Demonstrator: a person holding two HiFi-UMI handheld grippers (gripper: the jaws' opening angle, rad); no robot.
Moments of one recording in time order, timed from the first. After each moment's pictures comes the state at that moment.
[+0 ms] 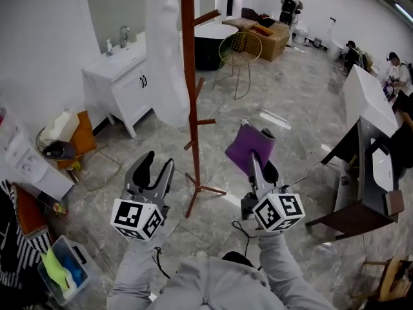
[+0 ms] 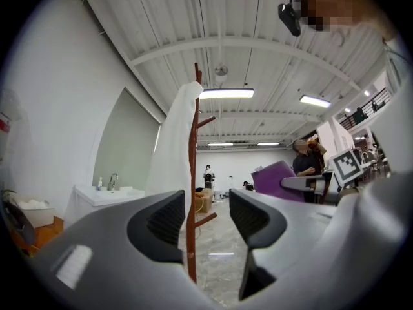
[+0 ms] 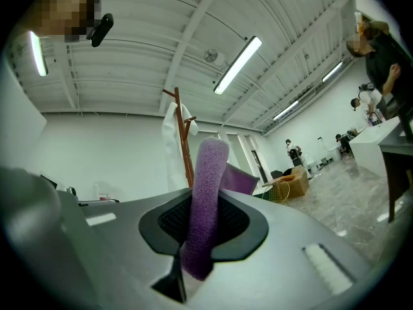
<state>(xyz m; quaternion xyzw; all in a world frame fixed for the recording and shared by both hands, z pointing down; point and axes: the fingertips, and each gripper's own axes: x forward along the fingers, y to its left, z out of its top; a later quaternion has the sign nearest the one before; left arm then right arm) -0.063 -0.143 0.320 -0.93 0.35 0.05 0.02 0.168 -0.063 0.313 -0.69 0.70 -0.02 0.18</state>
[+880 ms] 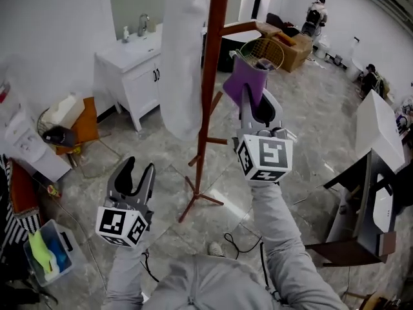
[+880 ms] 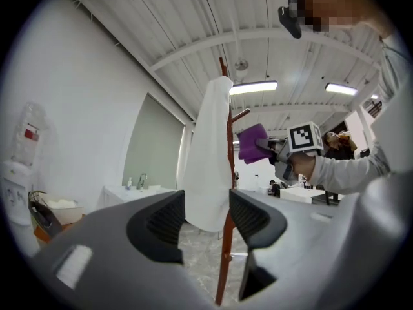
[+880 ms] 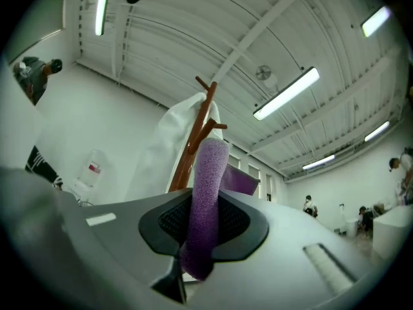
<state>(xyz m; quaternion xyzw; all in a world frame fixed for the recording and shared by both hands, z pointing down) -0.105 -0.212 0.329 -0.89 0.46 0.04 0.01 0.157 -0.258 0.172 -0.67 0.71 0.21 0.09</state>
